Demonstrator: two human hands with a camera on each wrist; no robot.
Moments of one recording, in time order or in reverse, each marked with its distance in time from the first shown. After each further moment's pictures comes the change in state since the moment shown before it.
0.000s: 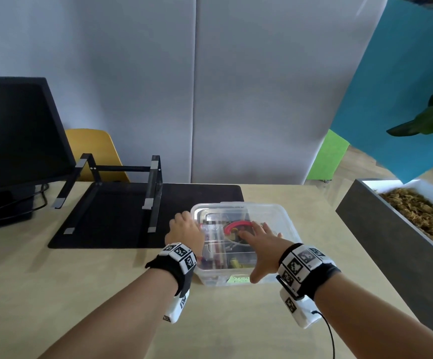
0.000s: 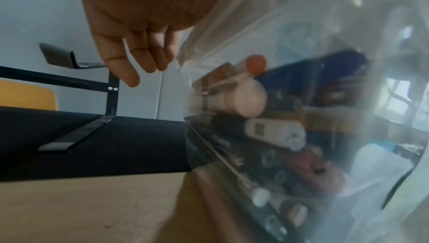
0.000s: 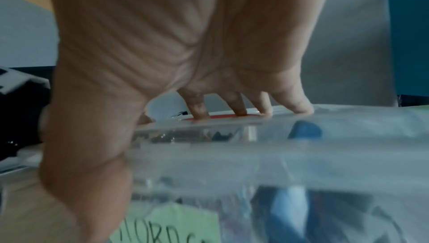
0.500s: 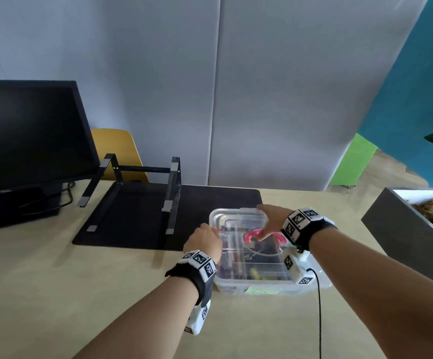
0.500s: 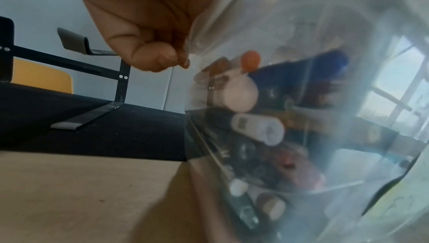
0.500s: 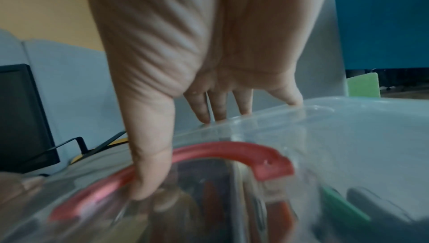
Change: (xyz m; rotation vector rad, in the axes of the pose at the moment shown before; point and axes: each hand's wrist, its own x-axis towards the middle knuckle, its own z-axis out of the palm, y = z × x) left_hand 0.006 0.001 0.003 -0.105 -0.140 -0.117; right_hand 0.074 0.003 -0.066 0.193 0.041 0.100
